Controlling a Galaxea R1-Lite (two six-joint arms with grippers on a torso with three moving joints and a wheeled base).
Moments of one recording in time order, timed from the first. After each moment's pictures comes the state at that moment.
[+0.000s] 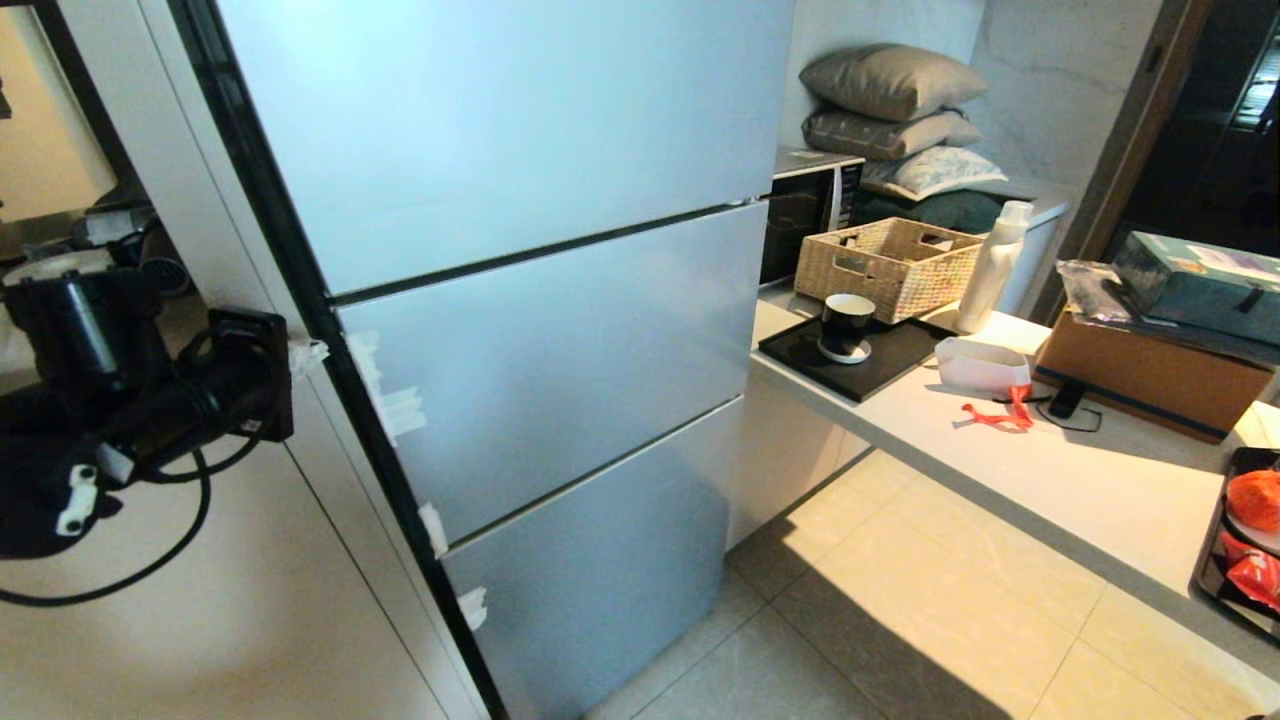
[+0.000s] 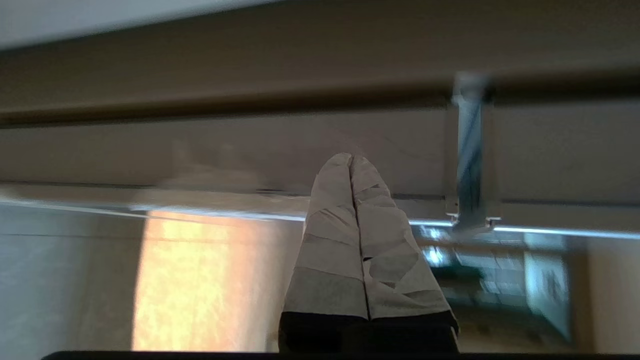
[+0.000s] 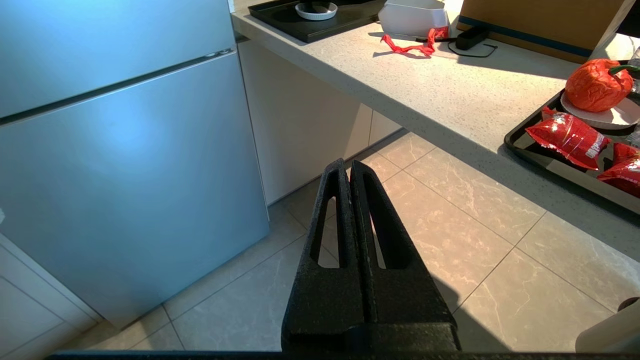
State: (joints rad) left arm 0.07 1.71 -0.85 -0.73 -0.06 -1.28; right arm -0.01 0.00 0.00 0.00 -0.03 0.03
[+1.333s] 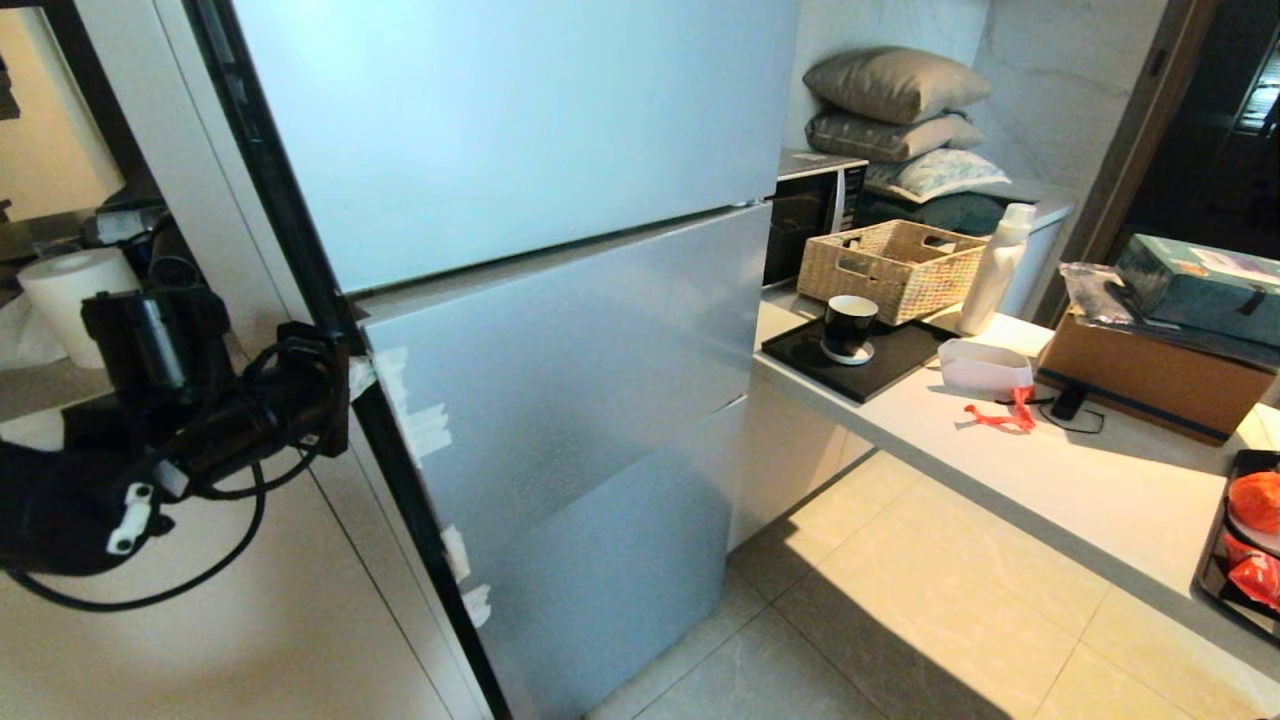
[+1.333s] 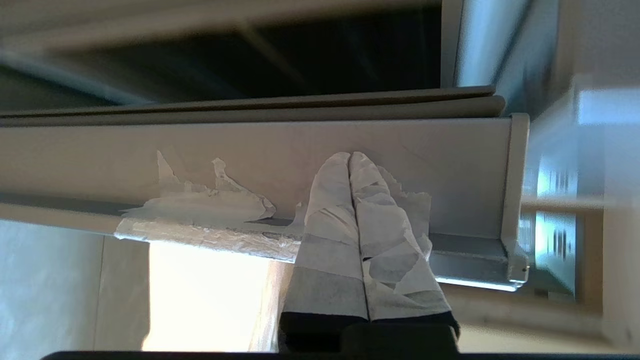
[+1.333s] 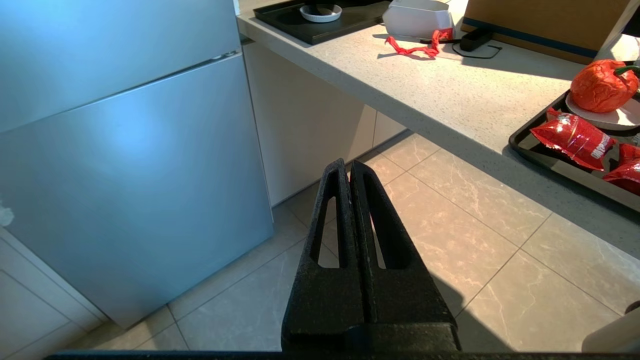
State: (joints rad) left arm -0.10 1.72 -0.81 -0.74 -0.07 -1.28; right arm -0.01 0.00 0.00 0.00 -0.03 0.04
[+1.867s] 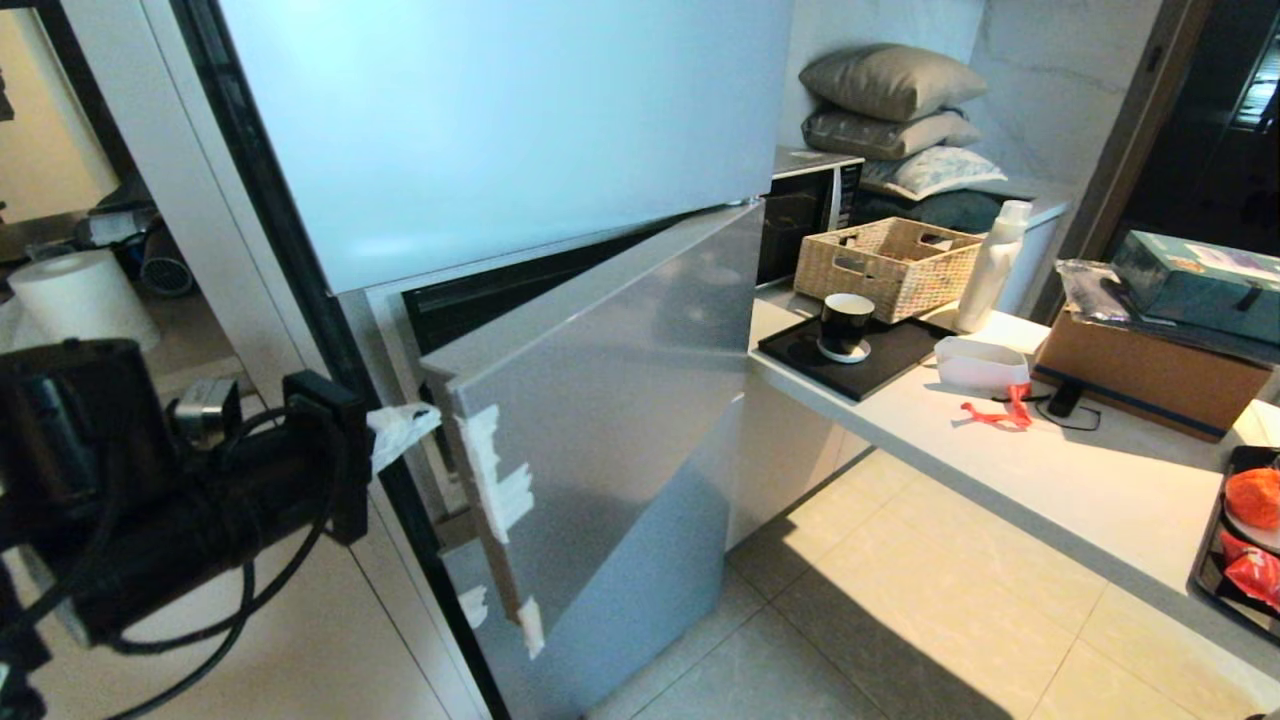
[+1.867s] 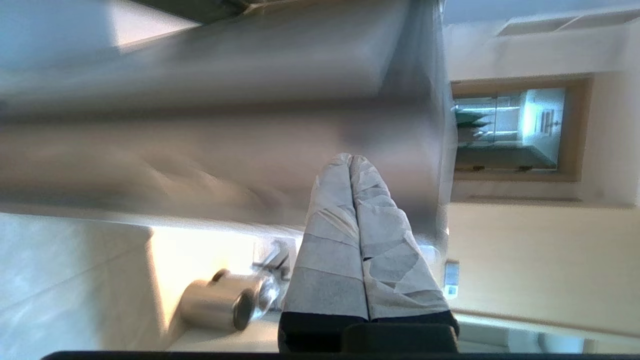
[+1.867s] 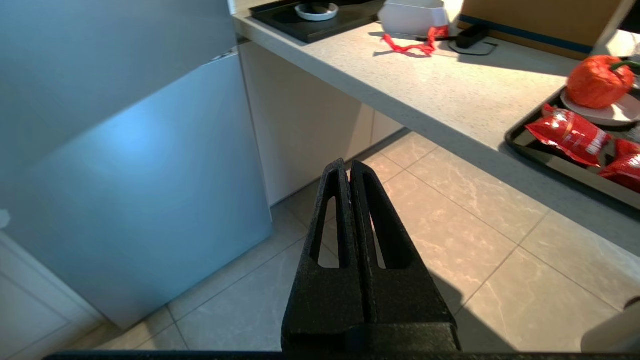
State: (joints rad) left arm -0.28 1.42 -0.53 -0.74 -0.08 -1.28; right arm -0.01 0.00 0.00 0.00 -0.03 0.04
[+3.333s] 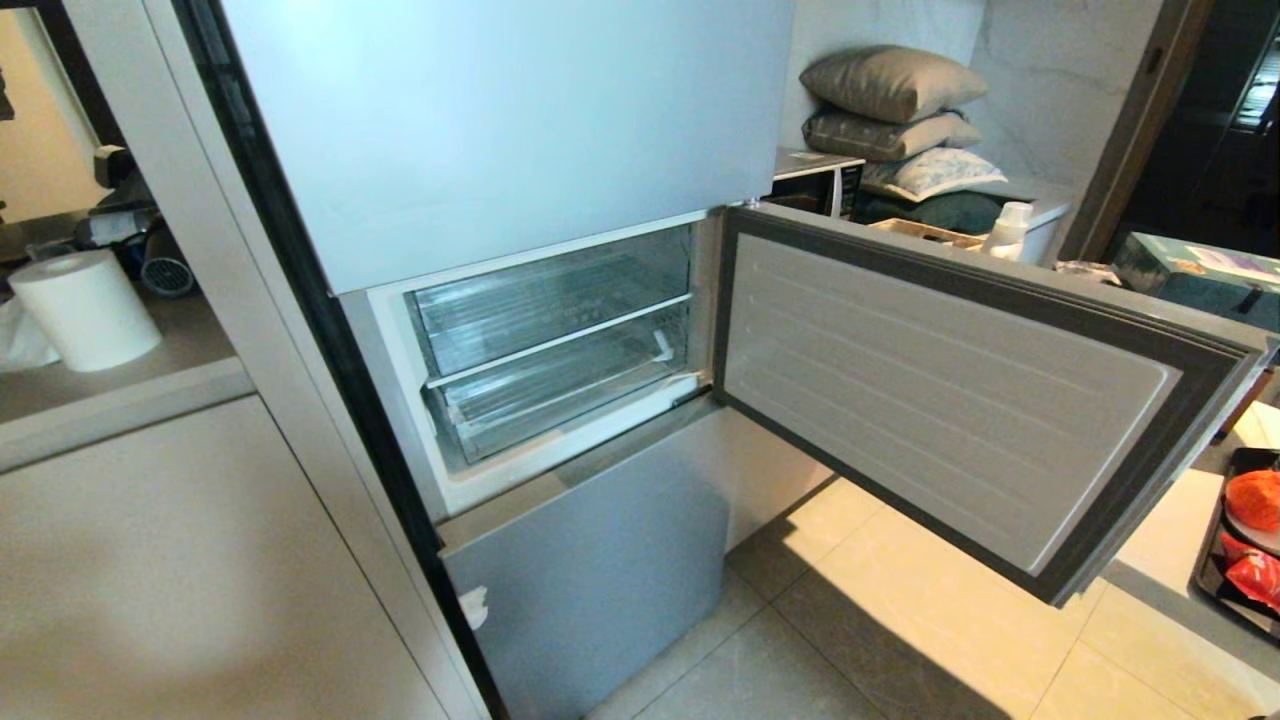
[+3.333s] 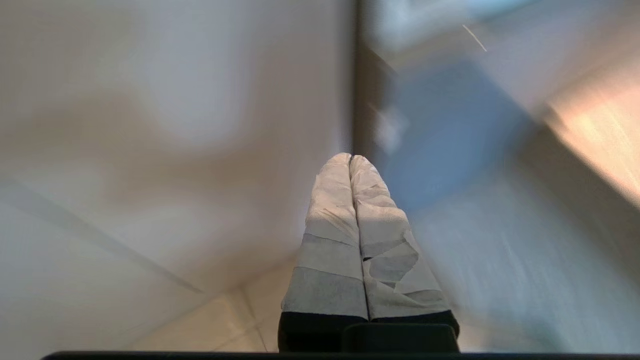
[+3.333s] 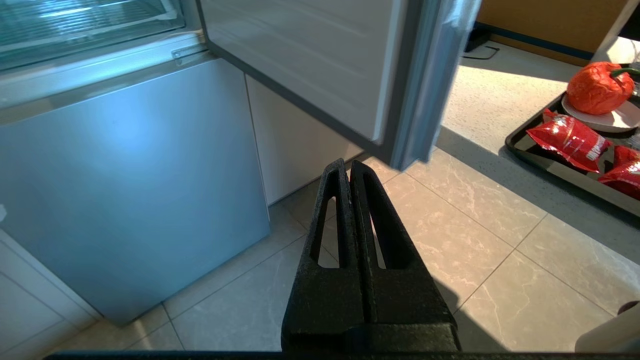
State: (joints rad) left arm 0.06 0.31 -0.13 0.09 0.16 0.03; right arm -0.01 0.00 0.00 0.00 -0.02 0.02
